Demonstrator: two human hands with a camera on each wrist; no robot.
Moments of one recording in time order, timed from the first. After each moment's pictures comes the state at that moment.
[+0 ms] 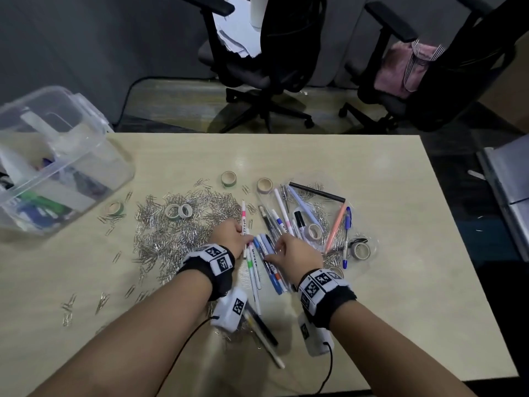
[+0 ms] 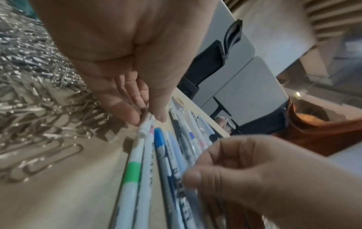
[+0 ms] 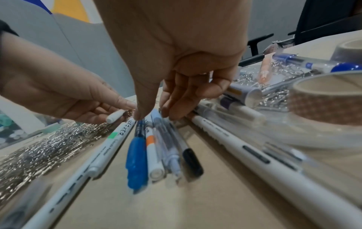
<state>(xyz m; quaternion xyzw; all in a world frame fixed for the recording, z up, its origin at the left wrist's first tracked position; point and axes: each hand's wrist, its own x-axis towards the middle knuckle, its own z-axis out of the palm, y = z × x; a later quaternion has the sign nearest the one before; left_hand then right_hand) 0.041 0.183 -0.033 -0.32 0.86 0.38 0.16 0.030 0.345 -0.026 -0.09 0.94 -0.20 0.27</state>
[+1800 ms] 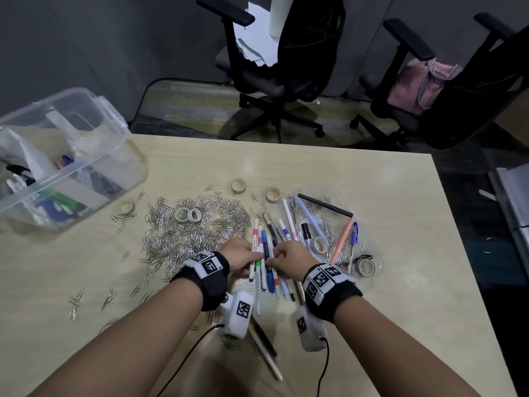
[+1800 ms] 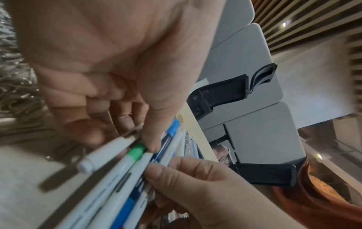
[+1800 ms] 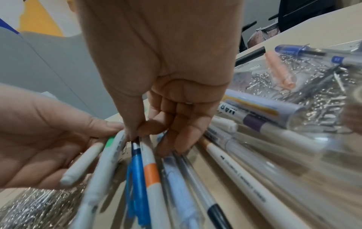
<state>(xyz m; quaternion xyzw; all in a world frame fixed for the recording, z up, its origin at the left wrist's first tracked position) 0.051 0.175 -0.026 -0.33 0.69 0.56 0.32 0.005 0.328 -0.019 -0.12 0.87 -0.27 0.39</state>
